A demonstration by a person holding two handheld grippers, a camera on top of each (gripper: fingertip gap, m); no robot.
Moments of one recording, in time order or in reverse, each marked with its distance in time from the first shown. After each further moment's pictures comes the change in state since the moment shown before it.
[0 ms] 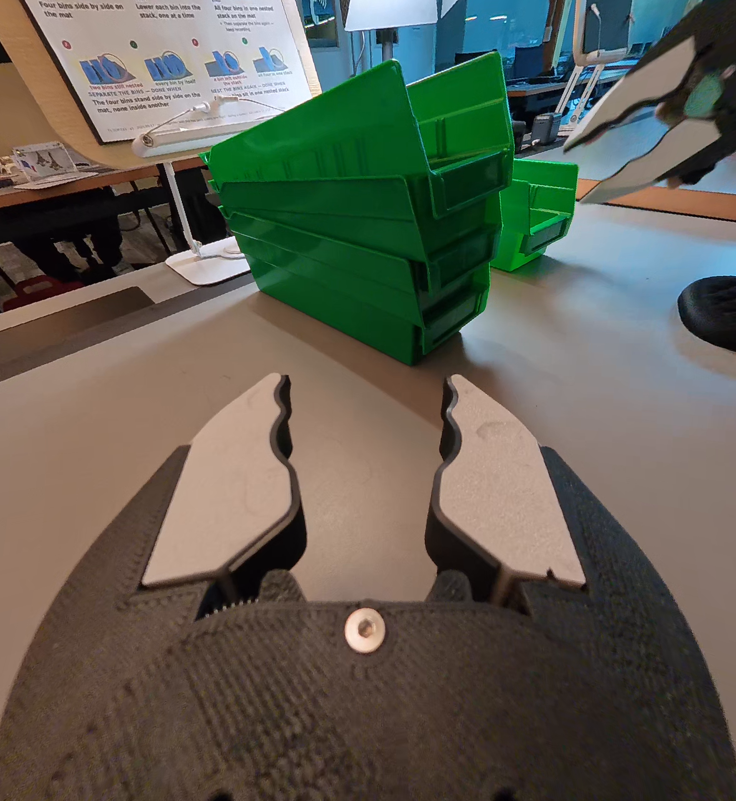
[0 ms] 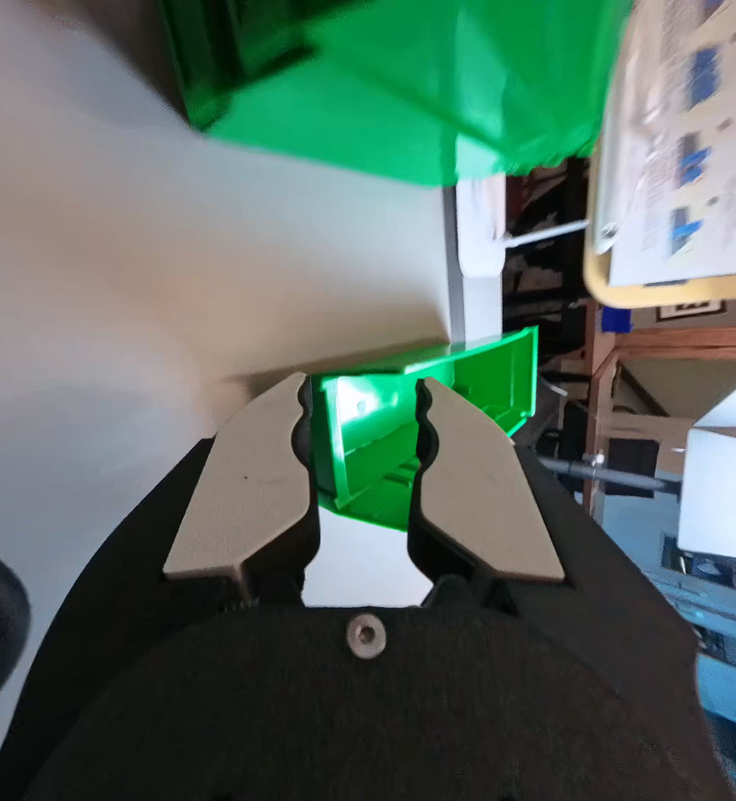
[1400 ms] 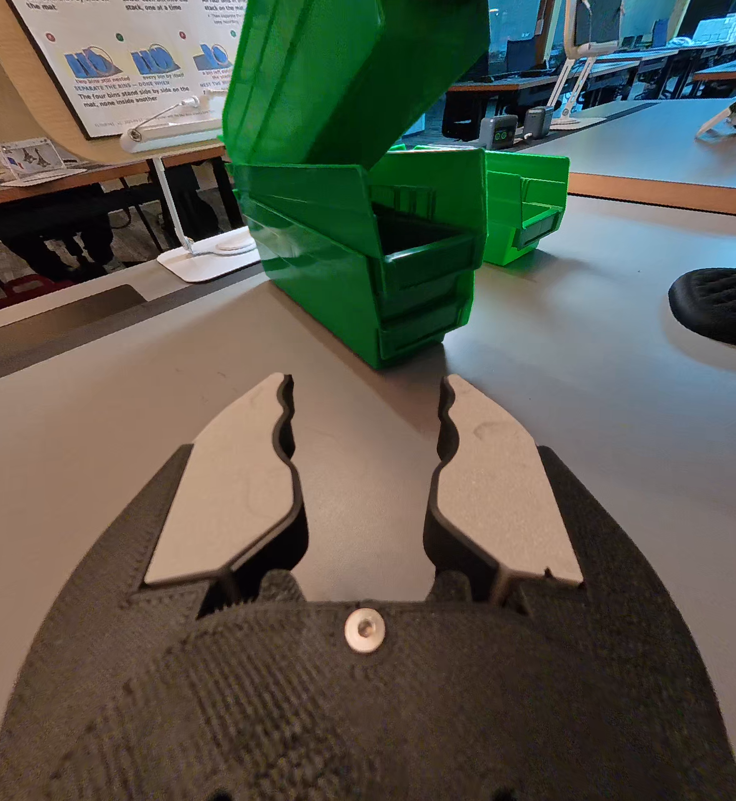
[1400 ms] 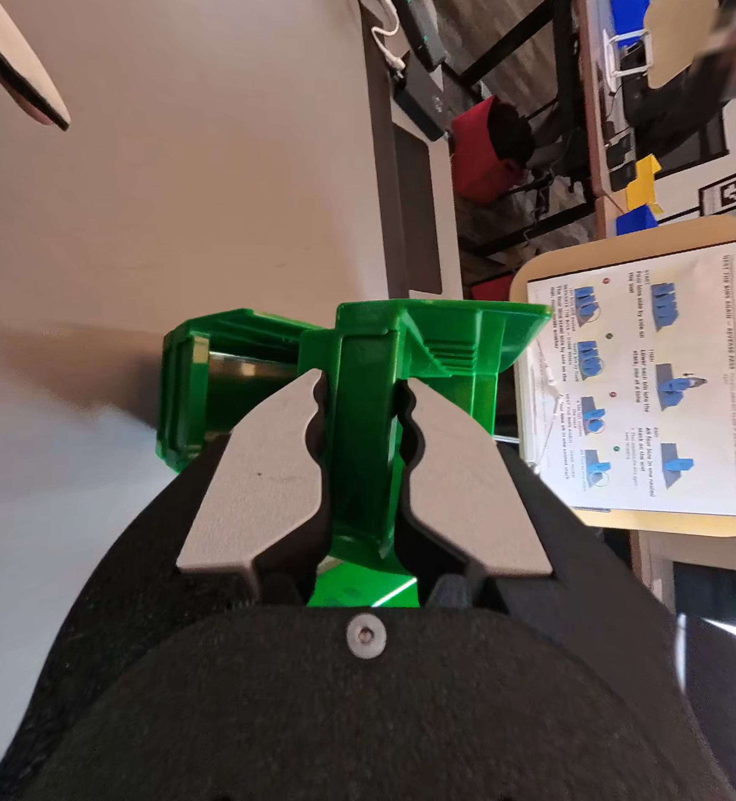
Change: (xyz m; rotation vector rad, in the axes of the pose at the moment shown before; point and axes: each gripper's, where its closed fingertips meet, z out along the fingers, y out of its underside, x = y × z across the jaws) left arm 0.003 0.002 -0.002 -0.009 0.017 0.005; right arm 0.086 -0.213 0.014 0.218 -0.136 0.050
